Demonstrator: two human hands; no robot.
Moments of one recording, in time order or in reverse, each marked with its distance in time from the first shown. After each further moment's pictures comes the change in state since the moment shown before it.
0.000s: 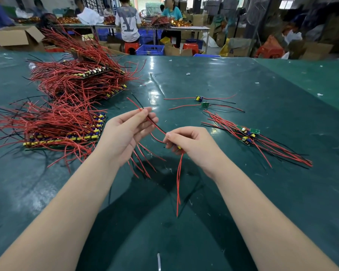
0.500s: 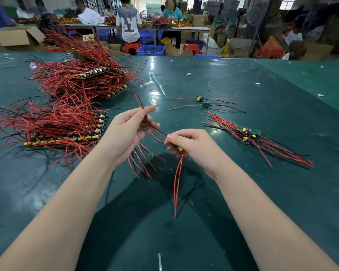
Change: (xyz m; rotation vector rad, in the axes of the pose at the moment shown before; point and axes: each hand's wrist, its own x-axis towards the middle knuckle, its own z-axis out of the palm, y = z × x) left_hand 0.001 0.003 0.003 0.137 -0.097 0.019; right_hand 0.001 0.002 -0.002 0.059 -0.038 0.072
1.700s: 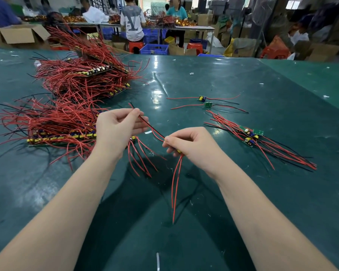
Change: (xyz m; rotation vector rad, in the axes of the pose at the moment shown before) left_hand -0.003 -0.001 -0.007 0.254 0.297 0.146; right_hand -0.003 -0.005 0.002 -0.158 0.001 -0.046
